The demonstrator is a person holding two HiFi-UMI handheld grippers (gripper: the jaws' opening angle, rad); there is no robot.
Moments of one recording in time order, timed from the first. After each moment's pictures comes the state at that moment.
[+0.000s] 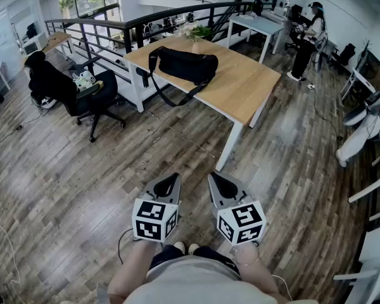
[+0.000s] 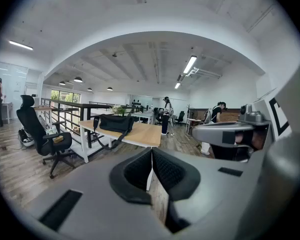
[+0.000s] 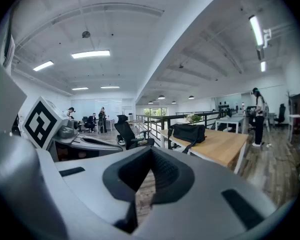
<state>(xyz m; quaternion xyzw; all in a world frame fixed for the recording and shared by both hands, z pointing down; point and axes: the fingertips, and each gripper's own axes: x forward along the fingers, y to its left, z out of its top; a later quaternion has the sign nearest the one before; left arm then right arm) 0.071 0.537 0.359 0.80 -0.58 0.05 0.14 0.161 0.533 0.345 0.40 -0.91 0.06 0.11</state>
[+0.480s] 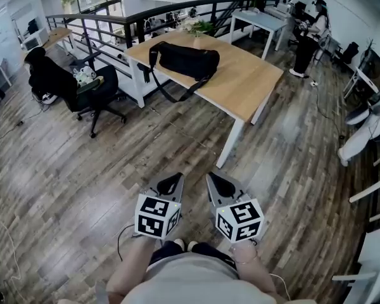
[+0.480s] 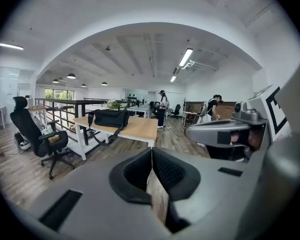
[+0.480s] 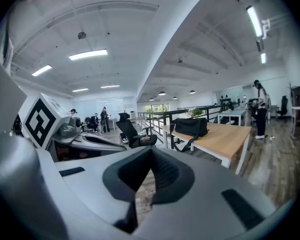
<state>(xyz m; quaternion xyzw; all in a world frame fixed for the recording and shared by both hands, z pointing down) 0.089 0.524 0.378 0.82 -0.55 0.09 0.14 0.163 0.520 0.369 0.38 -0.91 0.08 0.11</state>
